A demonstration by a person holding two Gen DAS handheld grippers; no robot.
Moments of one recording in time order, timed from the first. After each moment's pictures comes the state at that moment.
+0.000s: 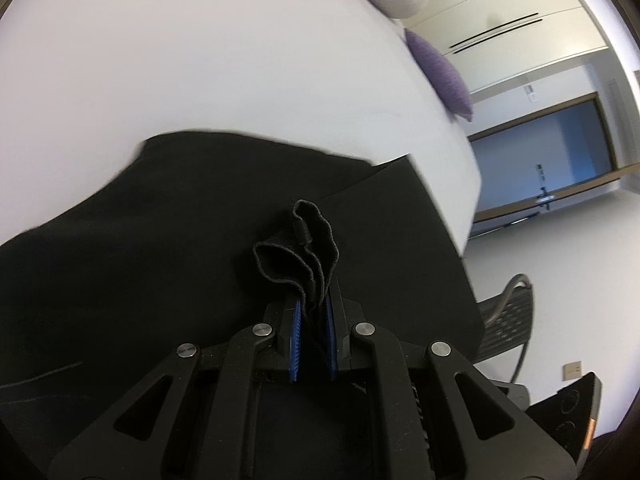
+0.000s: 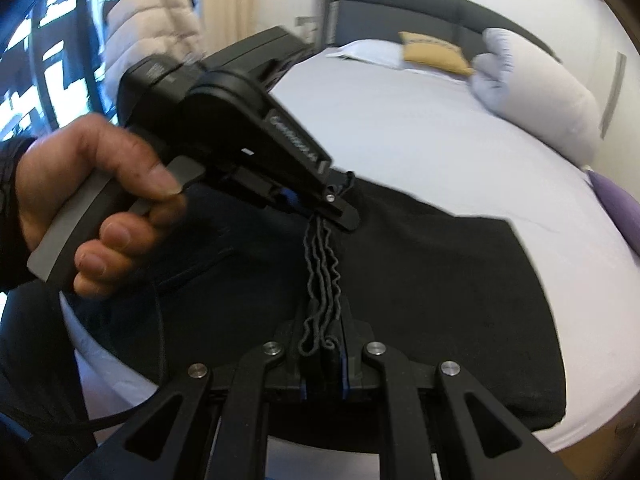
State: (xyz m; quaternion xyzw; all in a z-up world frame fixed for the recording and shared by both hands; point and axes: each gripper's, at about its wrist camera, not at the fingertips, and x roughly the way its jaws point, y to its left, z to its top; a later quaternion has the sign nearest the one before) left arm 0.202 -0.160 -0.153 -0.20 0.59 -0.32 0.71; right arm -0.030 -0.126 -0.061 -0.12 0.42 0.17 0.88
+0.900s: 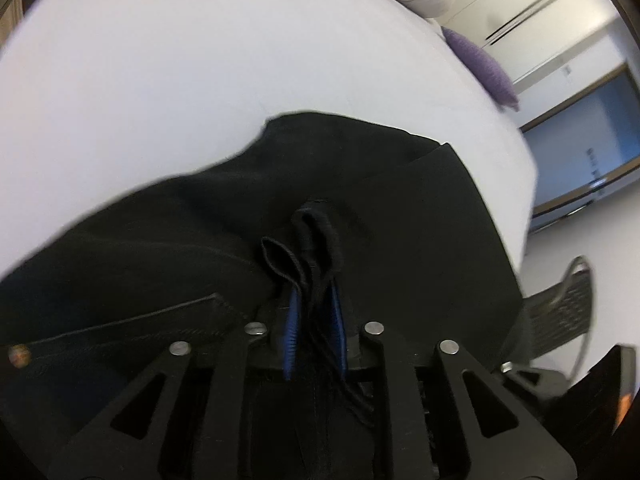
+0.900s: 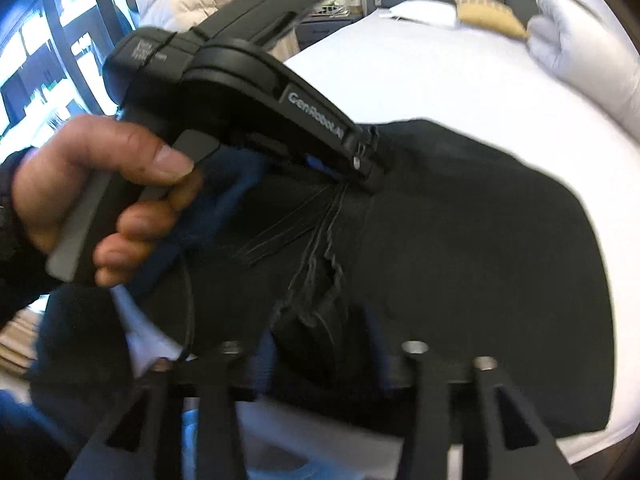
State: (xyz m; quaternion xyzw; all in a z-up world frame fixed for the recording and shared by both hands) left arm 0.169 -0.122 -0.149 -0.09 0.58 -0.22 0.78; right arm -0.009 -0.101 -0.079 -0.07 0.49 0.27 0.83
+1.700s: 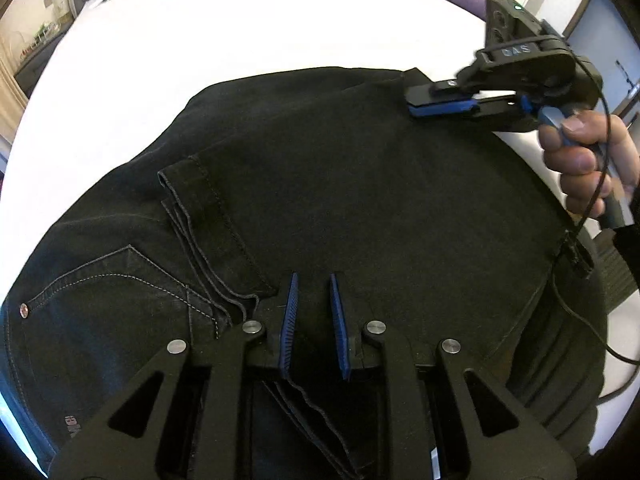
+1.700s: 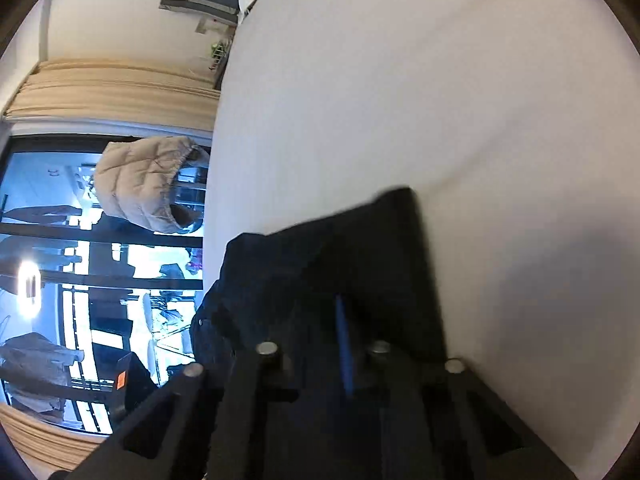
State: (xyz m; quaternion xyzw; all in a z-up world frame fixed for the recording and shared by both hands) left arm 0.122 -0.208 -0.149 0.07 0.56 -0.19 0.81; right arm 0.180 -0.309 -0.150 0.36 0.58 0.27 0.68
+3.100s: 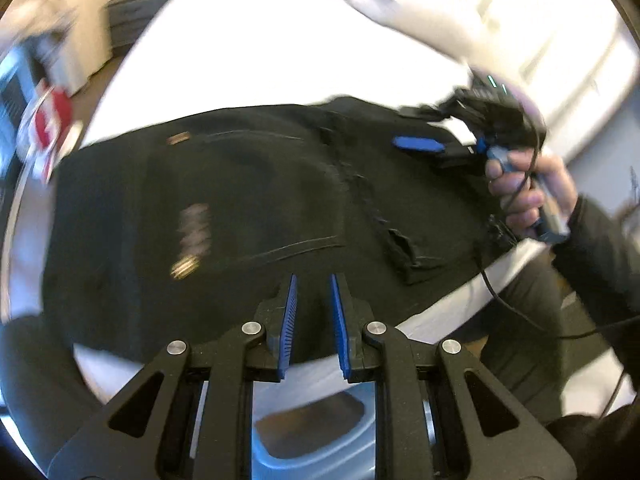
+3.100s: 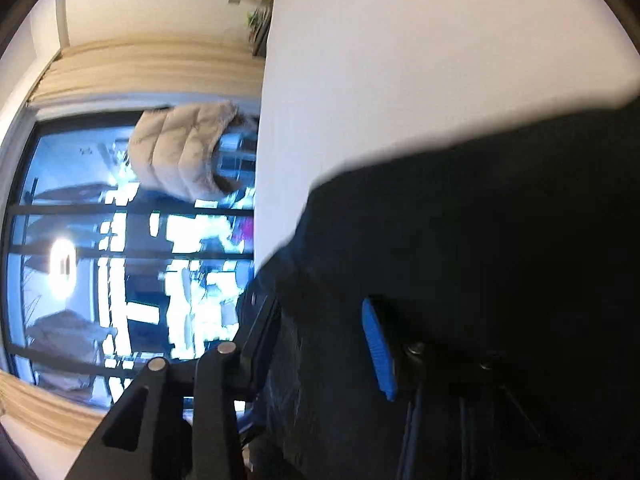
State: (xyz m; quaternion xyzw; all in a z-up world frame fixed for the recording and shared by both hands) left arm -0.024 -0.062 -0.104 -0.12 0.50 -0.10 0.85; right arm 0.202 -0.203 -0.146 0.39 0.58 0.34 0.64
